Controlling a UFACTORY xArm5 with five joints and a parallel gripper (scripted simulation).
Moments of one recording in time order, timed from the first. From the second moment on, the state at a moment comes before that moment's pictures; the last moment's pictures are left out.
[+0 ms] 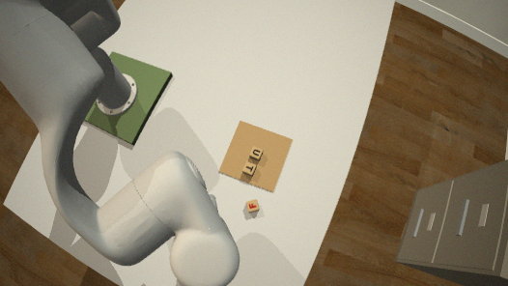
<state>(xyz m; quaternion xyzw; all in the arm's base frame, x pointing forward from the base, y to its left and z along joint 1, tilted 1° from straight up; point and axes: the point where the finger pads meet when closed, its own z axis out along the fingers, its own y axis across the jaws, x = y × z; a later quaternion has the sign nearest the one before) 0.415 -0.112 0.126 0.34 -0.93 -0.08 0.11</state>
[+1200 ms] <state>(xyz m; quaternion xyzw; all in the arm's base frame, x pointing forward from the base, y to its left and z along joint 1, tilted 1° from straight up) 0.403 -0.107 0.119 -0.02 -0.97 -0.05 0.22</state>
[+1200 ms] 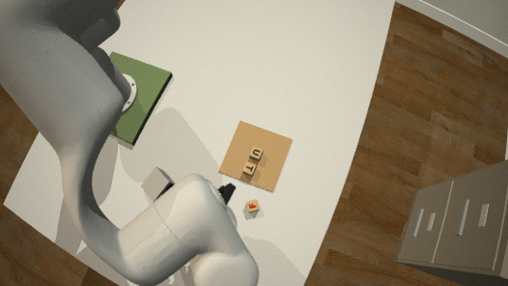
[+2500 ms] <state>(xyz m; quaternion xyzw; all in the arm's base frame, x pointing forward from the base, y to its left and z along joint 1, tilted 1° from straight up) 0.391 -0.103 0.117 -0.33 -0.90 0.03 0.30</state>
